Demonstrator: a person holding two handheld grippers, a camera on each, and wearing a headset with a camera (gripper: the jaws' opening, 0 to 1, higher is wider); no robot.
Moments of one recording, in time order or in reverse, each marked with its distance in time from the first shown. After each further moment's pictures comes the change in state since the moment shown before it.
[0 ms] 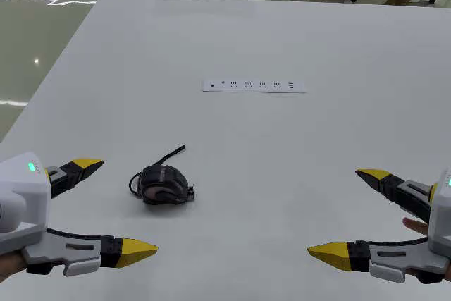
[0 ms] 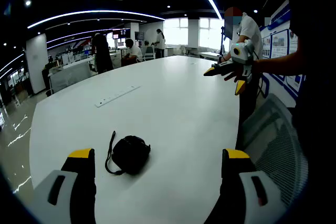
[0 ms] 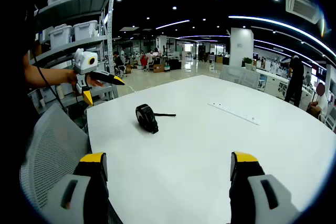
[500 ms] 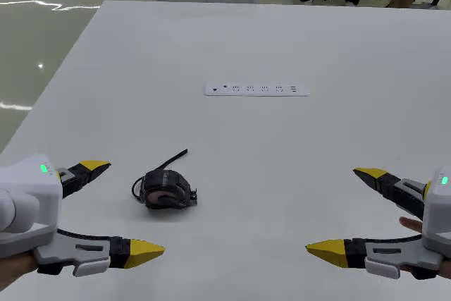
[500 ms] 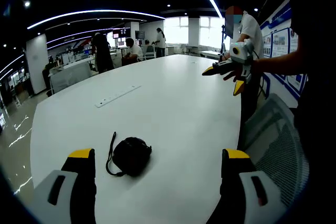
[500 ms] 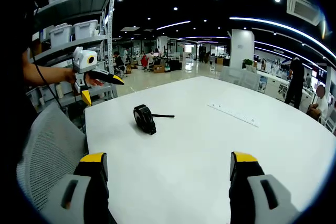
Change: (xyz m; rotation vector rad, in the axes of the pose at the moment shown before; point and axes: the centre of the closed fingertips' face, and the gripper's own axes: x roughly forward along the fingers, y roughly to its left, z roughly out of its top) left arm 0.005 0.002 0.002 0.006 0.012 0.010; right arm 0.006 -0.003 0.001 -0.015 -0.003 -0.004
